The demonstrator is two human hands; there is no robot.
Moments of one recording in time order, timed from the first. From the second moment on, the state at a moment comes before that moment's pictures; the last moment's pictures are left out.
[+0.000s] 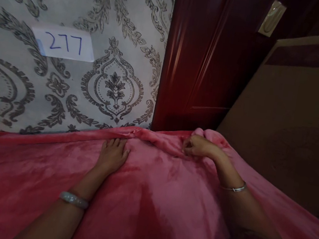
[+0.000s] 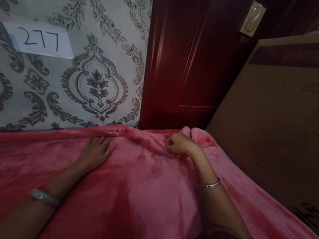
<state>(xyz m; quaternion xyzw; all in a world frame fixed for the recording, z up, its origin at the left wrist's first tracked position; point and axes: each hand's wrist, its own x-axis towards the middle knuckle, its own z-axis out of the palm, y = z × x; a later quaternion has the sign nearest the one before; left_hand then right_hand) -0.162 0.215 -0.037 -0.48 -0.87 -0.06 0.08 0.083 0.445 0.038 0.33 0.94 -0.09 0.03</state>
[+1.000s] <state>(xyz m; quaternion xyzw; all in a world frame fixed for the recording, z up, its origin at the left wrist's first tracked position) -0.163 0.216 -0.035 -0.50 -0.86 -0.09 0.08 0.083 0.464 0.046 0.32 0.84 -0.18 -0.40</state>
